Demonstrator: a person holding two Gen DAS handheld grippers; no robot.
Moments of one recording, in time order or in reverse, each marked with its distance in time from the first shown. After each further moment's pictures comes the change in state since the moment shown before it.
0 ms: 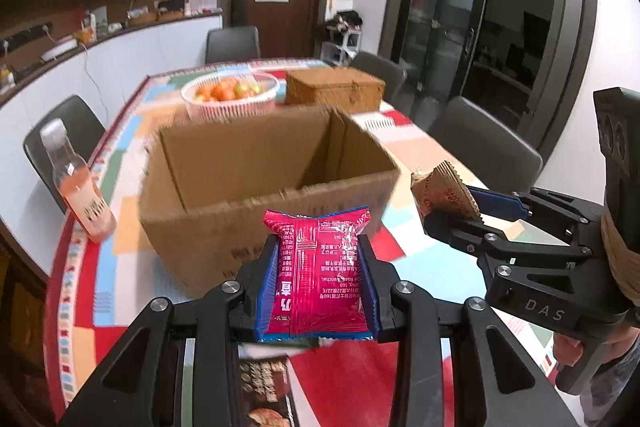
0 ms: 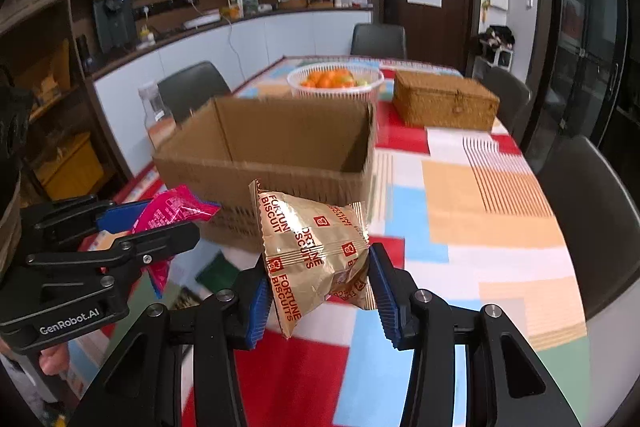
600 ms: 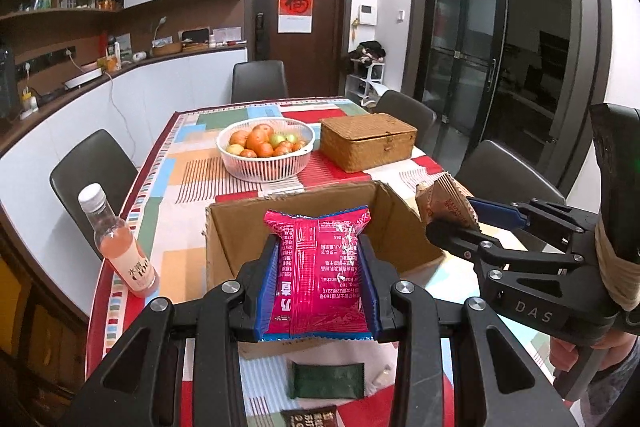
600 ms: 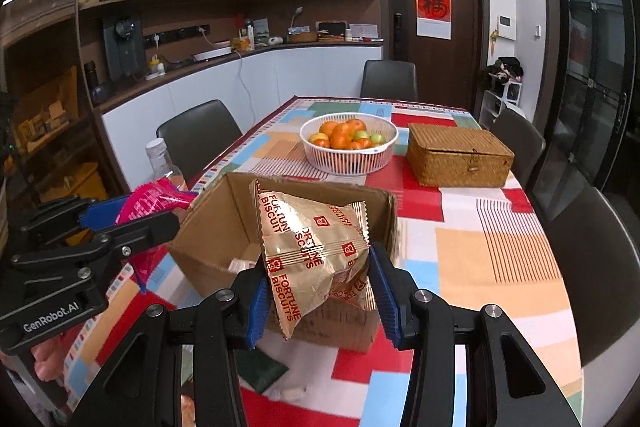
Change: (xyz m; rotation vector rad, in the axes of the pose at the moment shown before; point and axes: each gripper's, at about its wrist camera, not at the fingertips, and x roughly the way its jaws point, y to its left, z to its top) left arm -0.010 0.033 0.059 -0.006 -0.092 0.089; right arm 0.020 0.012 0.072 -0.028 -0.083 0.027
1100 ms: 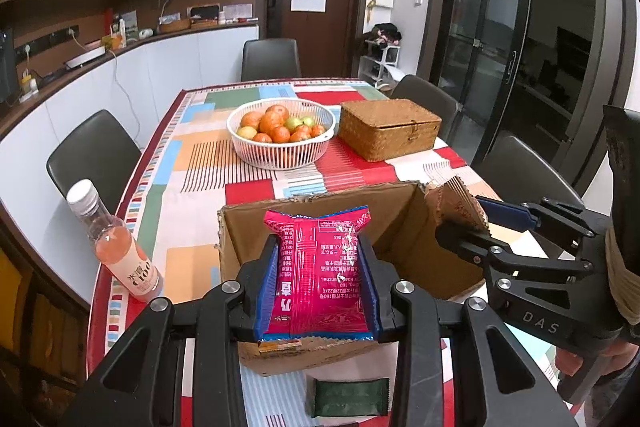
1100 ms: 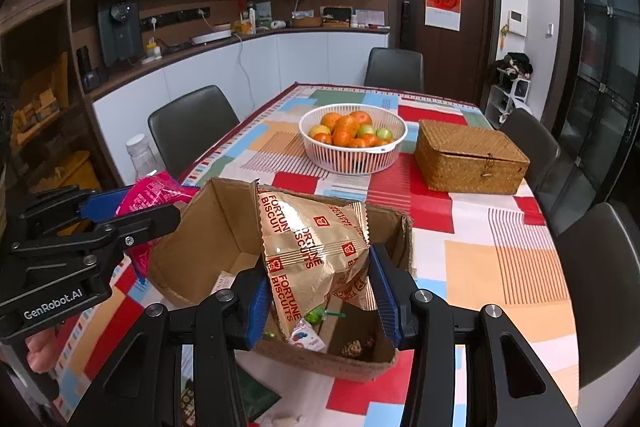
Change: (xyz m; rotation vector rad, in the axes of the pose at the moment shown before) left arm 0.049 0.028 0.014 -0.035 0.083 0.023; right arm 0.046 0.002 0.021 -0.024 0.066 0.004
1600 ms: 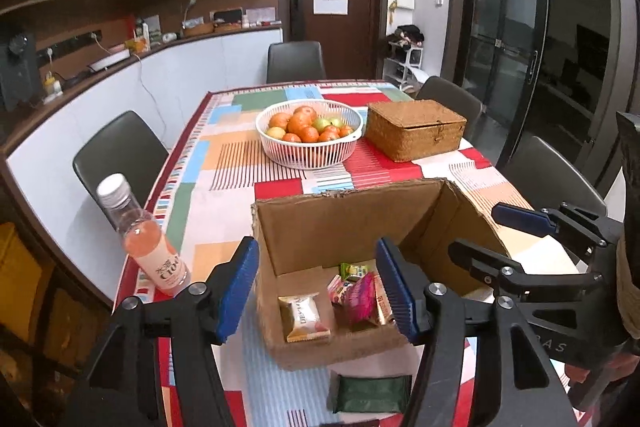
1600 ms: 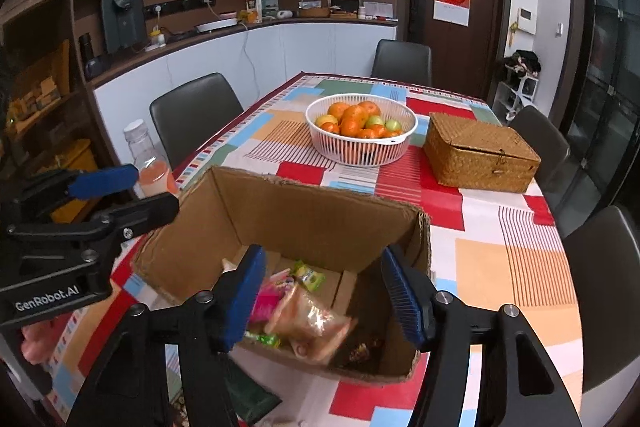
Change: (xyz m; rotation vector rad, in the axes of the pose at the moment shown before) left arm -0.016 0.003 -0.012 -0.001 -0.027 0.102; right arm 0.006 0.012 -0.007 -0.027 0.015 0.010
